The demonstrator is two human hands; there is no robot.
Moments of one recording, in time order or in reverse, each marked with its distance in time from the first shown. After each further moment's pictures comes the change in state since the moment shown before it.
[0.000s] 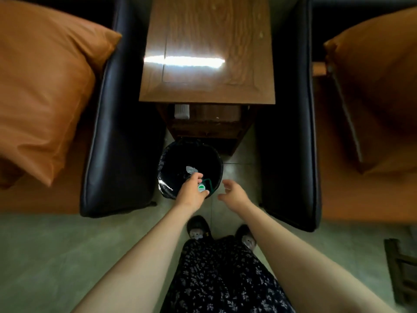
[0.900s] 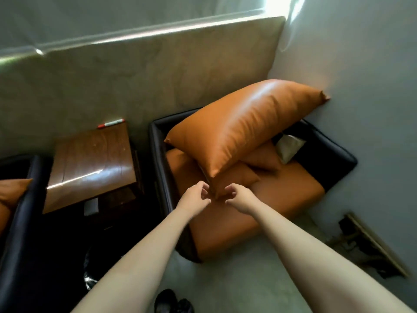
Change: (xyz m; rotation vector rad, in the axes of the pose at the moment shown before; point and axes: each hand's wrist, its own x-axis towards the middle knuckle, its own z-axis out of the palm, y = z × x) left_hand -0.203 0.345 0.171 0.376 -0.076 0.630; right_hand -0.263 0.154 -0.354 -0.071 0.462 -0.224
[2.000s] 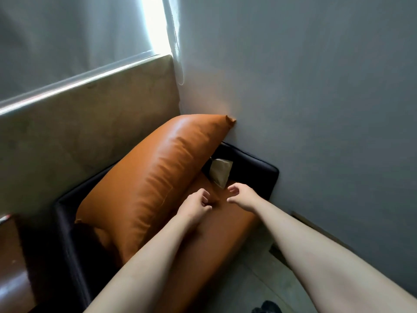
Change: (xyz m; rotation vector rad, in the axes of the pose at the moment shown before) left_hand 0.176 0.227 0.101 0.211 -0.240 0.329; right_hand 0.047 0.163 -0.220 0.281 0.350 0.244
